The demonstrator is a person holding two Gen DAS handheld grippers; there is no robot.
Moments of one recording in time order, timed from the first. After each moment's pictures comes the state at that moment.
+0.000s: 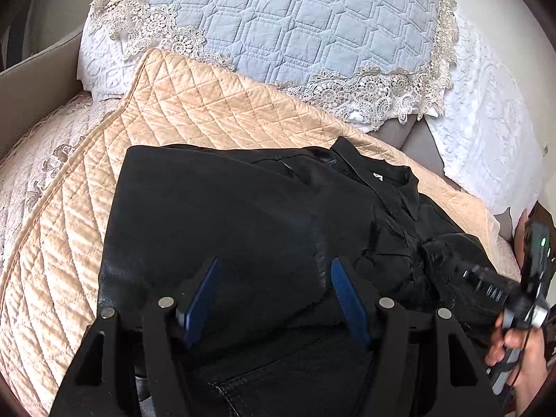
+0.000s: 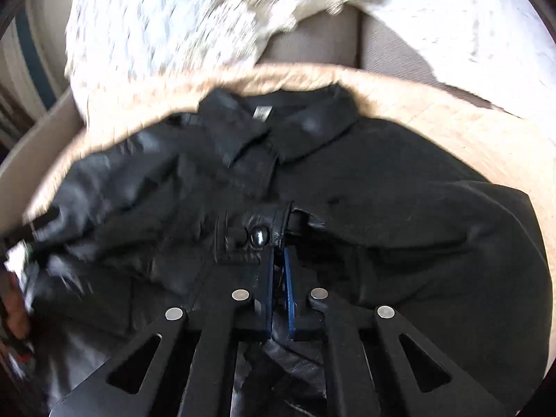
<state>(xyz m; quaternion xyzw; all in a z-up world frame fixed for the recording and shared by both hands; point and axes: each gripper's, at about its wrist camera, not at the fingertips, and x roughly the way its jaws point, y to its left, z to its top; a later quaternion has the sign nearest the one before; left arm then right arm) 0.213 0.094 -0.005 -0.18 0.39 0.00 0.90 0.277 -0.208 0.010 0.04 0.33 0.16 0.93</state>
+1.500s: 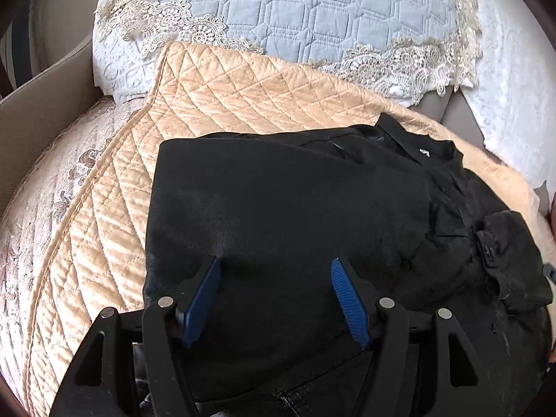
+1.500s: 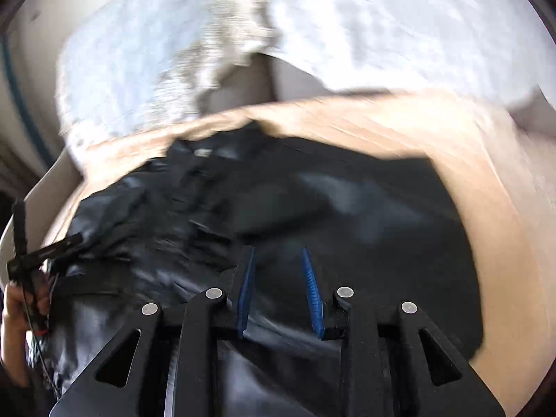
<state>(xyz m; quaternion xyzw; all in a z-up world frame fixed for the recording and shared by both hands) 0.223 0.104 -0.024 -0.11 0.43 0.06 0.89 0.211 -0.320 -0.005 0.09 0.30 0.10 0.94</state>
